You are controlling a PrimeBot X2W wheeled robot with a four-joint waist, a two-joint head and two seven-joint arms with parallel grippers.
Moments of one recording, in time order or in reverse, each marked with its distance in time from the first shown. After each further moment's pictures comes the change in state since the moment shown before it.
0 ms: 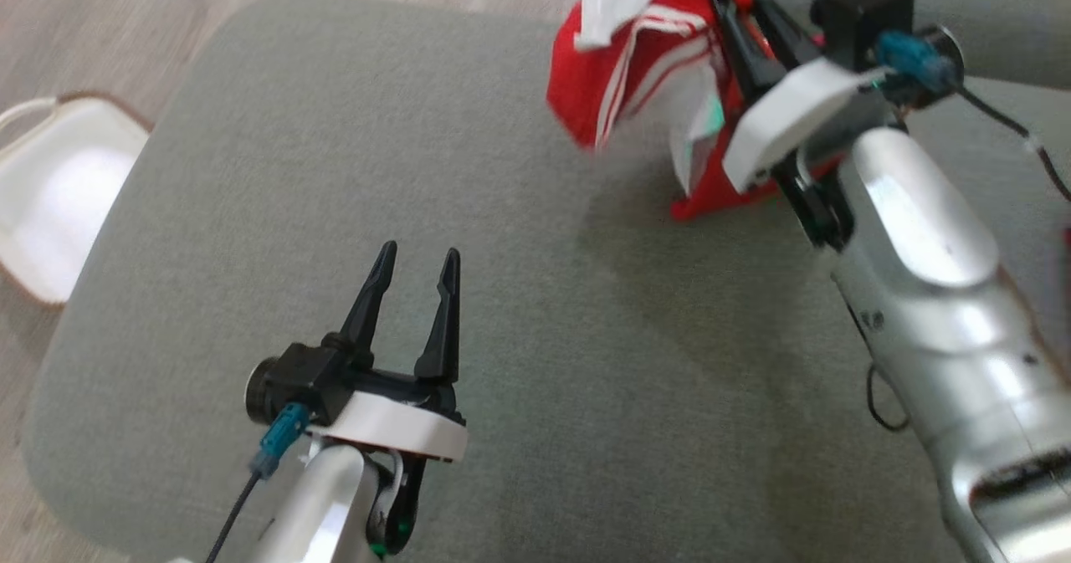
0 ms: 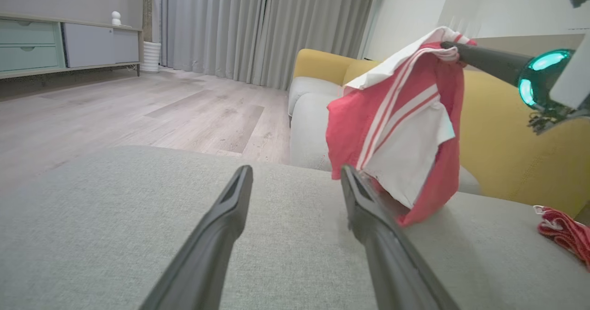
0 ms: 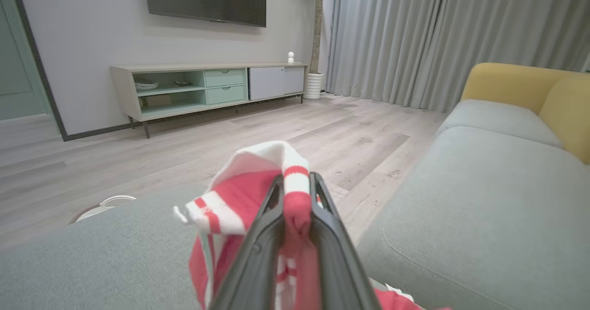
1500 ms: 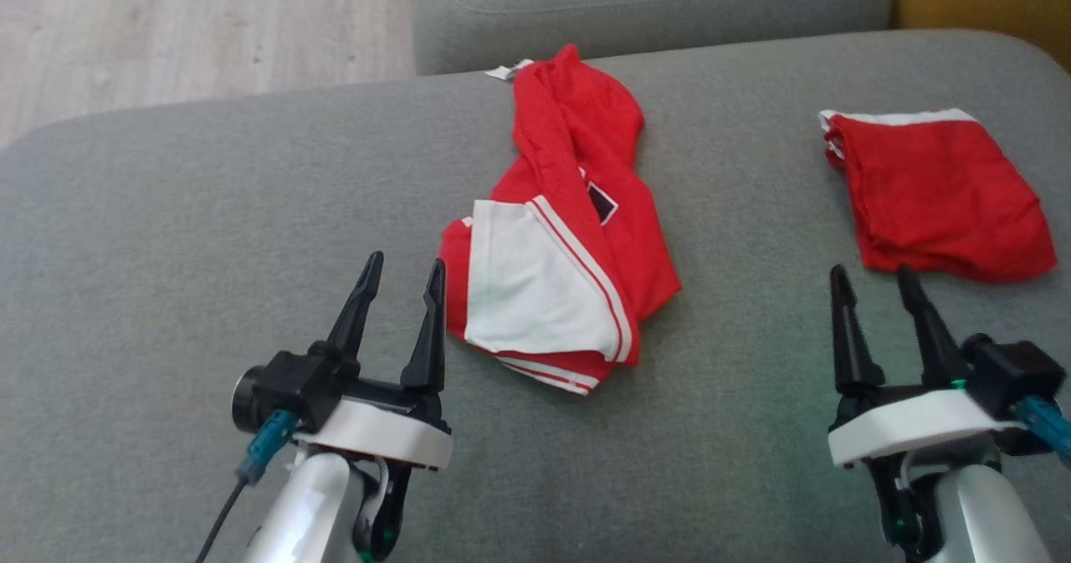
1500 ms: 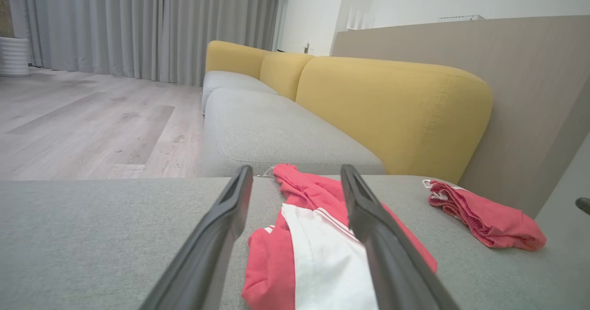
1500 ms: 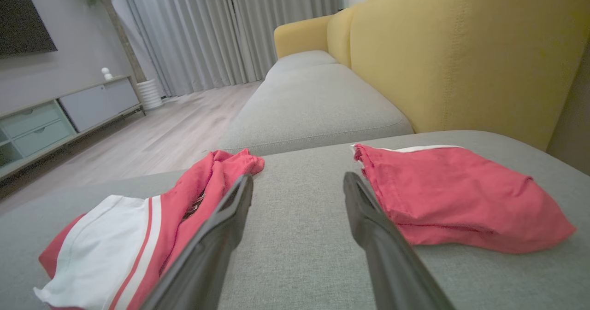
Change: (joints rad) left arm 0.022 0.013 0.032 0.009 0.021 -0.025 0.000; right arm 0.850 0.064 -0.425 -0.619 -0.063 0.000 0.000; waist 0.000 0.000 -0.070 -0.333
